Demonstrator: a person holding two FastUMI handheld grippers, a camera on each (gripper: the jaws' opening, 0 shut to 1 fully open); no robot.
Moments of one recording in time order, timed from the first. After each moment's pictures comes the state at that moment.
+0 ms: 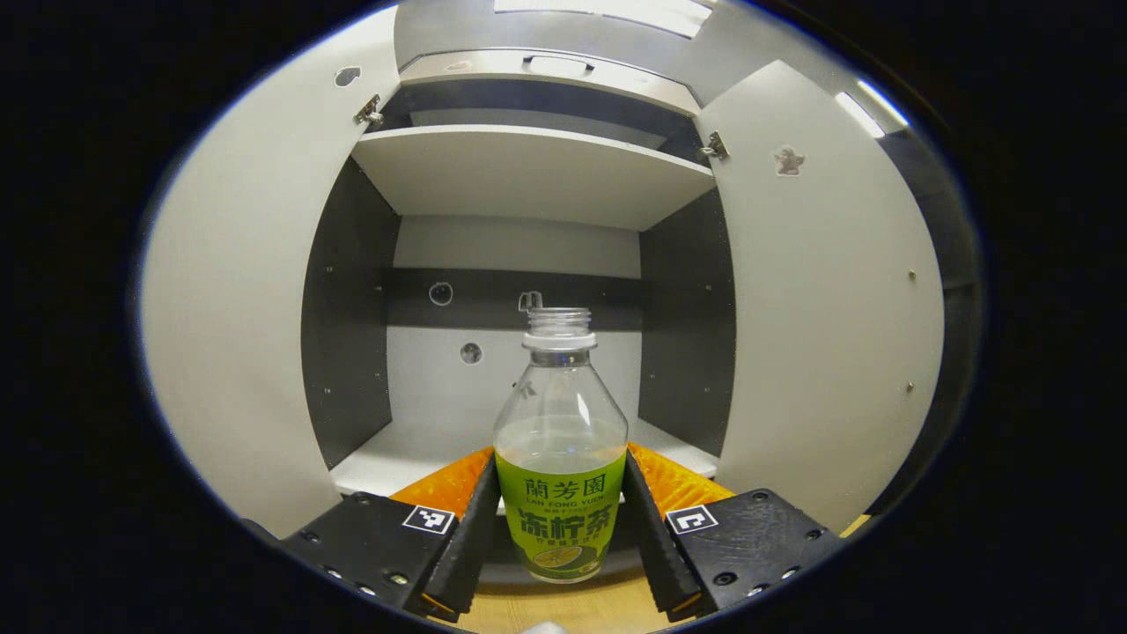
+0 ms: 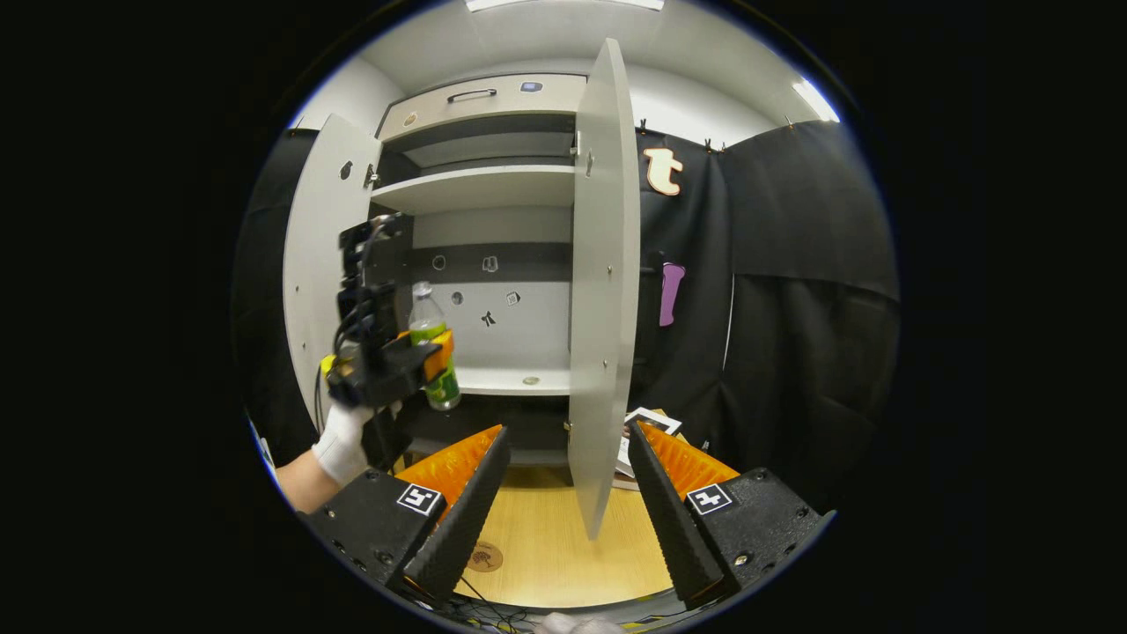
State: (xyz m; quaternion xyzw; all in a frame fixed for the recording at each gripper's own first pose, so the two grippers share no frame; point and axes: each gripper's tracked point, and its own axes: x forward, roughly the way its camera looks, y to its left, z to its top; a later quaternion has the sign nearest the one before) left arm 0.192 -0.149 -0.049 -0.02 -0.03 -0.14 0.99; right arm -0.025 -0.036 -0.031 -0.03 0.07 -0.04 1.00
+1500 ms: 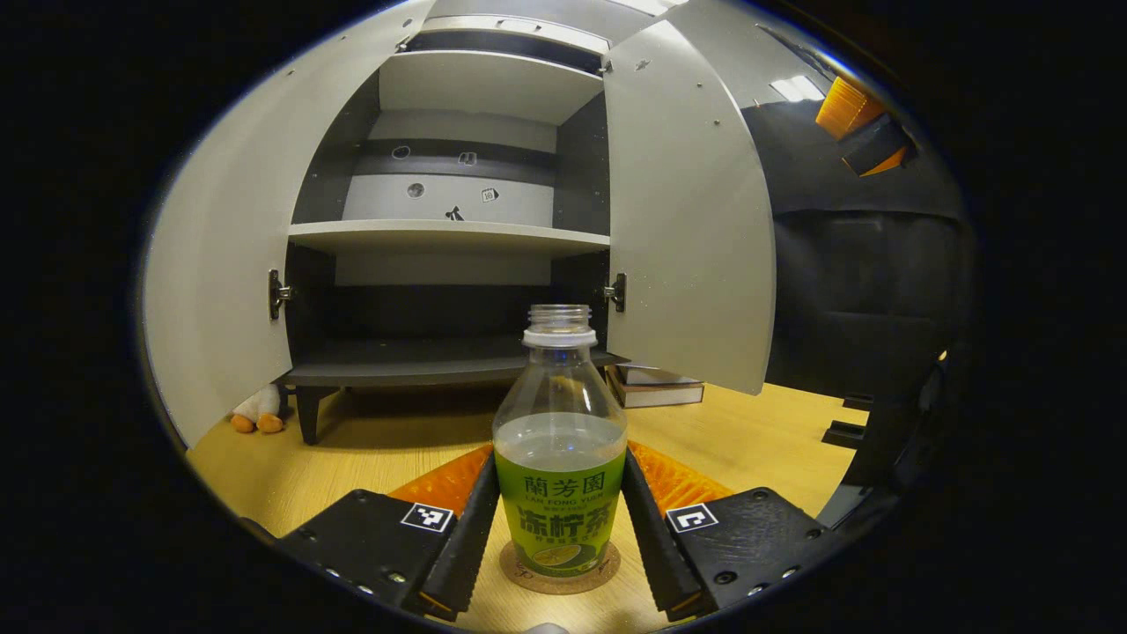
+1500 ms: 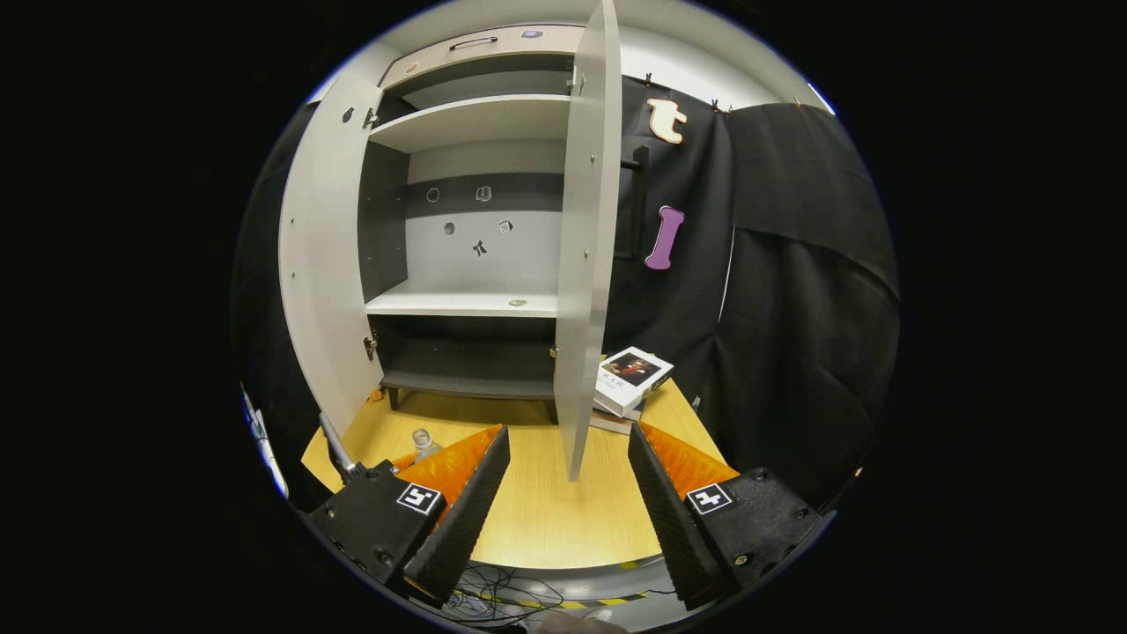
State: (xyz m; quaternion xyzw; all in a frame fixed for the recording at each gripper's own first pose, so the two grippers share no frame) left arm 0.064 -0.192 -0.337 -0.01 0.05 -0.25 0.97; right arm -0.040 -0.065 -0.107 -0.04 0.17 -0.04 0.98
